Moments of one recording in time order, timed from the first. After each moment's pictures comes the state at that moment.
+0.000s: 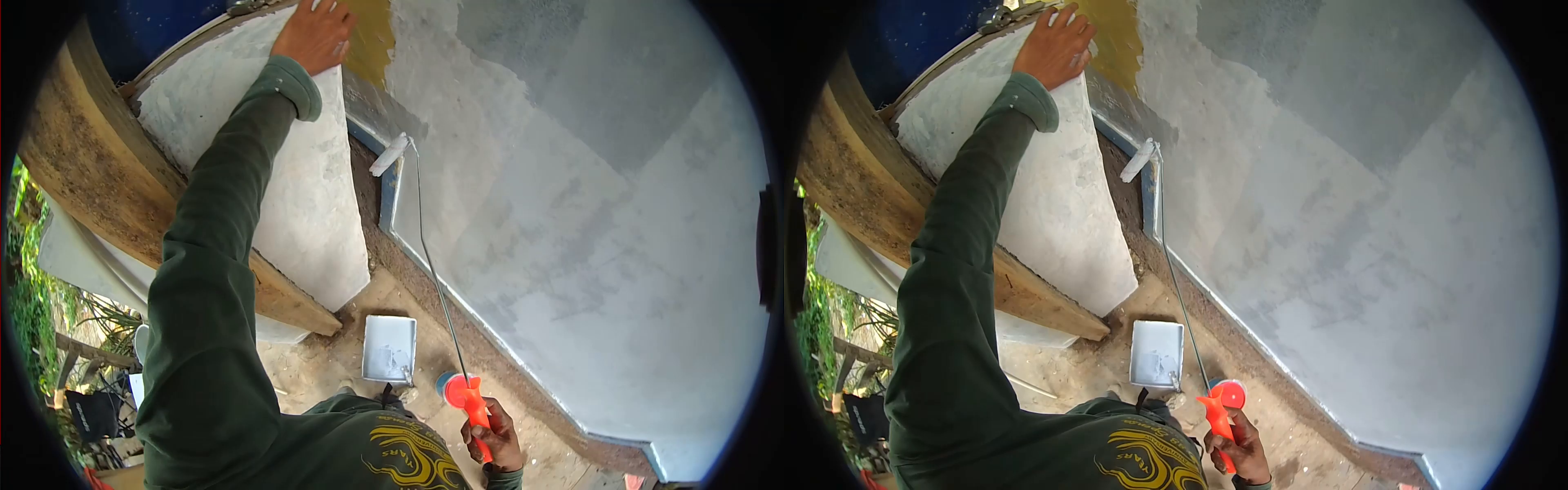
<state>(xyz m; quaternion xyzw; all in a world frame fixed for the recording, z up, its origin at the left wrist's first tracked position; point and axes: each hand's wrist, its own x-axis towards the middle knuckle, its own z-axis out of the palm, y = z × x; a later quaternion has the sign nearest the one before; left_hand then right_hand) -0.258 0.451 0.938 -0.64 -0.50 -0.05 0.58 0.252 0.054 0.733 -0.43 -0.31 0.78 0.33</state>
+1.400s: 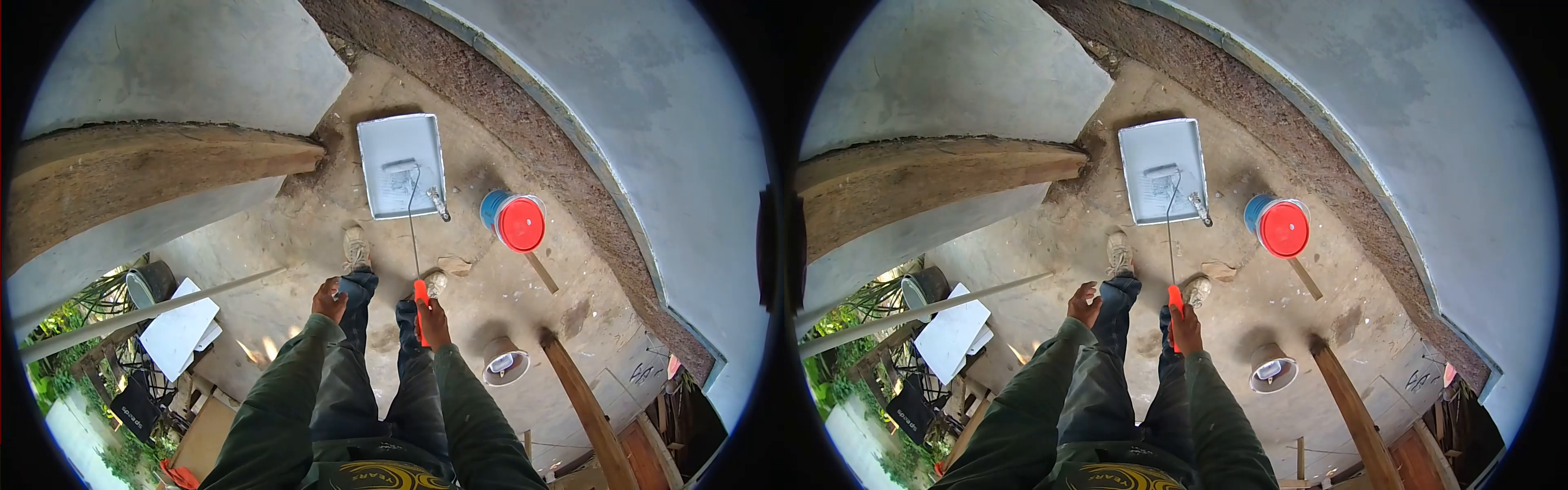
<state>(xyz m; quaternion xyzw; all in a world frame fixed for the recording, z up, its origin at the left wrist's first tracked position) -0.098 -0.175 0.131 -0.41 -0.79 -0.14 -0.44 0.187 -0.135 0.196 -0.70 -0.15 0.69 0.11</state>
